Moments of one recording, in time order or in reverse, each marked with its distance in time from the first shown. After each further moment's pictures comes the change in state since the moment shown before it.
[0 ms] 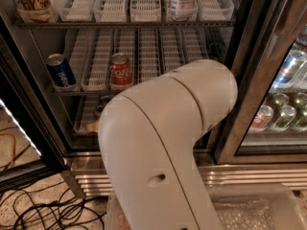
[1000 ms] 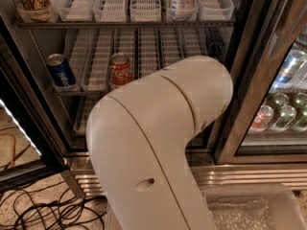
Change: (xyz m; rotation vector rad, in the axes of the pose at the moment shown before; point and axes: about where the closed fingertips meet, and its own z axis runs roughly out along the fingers) arm -0.007 -0.002 -0.004 0.033 -0.026 -0.030
